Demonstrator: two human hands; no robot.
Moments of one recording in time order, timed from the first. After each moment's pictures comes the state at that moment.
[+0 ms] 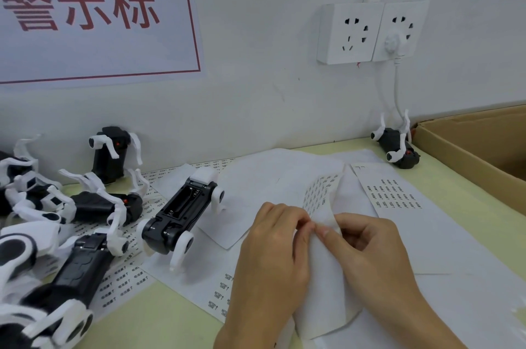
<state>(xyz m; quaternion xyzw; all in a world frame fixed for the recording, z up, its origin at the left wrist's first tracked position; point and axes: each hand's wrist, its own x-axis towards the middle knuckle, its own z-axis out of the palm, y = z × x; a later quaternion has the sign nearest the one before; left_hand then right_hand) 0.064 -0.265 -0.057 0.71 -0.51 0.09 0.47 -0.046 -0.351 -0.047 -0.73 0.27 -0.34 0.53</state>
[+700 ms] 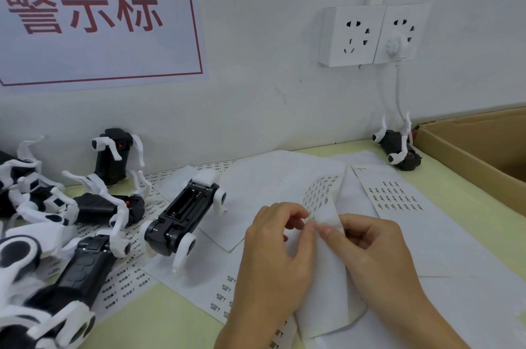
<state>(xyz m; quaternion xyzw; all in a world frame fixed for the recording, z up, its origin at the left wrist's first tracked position) 0.066 -0.265 -0.054 0.70 -0.46 0.01 0.55 -0.044 -0.350 -0.043 -0.70 0.28 -0.35 0.56</state>
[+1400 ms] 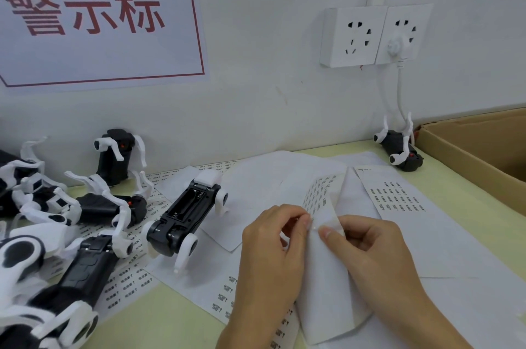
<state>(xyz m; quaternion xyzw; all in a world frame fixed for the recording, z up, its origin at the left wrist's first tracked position) 0.069 -0.266 -0.053 0.70 -0.44 -0.01 0.57 -0.045 -0.347 -0.036 -0.69 0.28 -0.33 0.57</state>
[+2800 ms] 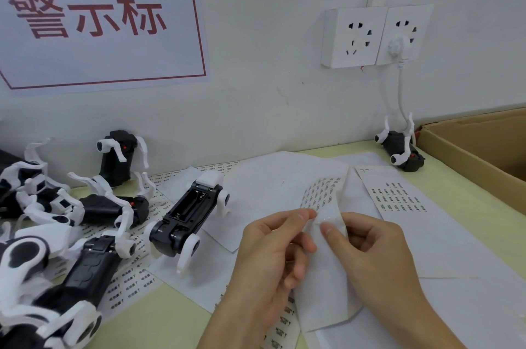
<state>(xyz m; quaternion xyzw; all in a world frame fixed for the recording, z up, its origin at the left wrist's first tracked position) 0.071 -0.262 -0.041 0.51 -0.17 -0.44 0.72 -0.041 -0.348 -0.045 -0.71 0.27 -0.38 0.53</state>
